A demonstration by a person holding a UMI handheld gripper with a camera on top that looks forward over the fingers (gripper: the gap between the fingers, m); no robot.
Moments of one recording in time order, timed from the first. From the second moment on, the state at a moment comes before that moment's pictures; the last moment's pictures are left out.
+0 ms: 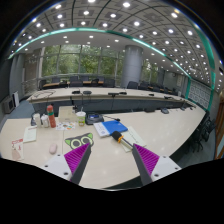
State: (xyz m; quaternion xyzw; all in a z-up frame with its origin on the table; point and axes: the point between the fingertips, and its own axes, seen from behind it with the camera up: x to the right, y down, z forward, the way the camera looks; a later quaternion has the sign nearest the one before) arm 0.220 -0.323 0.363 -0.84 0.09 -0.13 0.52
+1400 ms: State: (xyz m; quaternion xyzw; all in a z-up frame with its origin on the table) arm -0.116 0.001 -0.011 -0.90 -0.01 -0.01 0.45
